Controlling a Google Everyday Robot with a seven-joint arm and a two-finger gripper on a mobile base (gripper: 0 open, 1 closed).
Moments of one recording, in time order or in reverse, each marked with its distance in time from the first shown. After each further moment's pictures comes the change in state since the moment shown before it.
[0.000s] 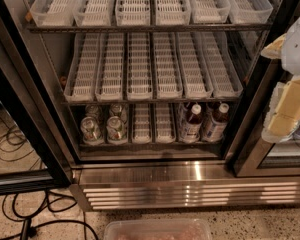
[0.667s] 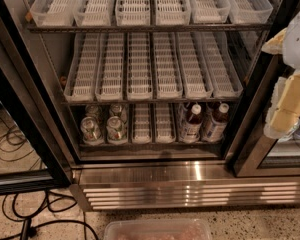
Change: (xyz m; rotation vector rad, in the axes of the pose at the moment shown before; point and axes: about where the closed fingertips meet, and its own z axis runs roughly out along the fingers) arm 0.000 -0.004 -0.008 0.004 0.015 -0.006
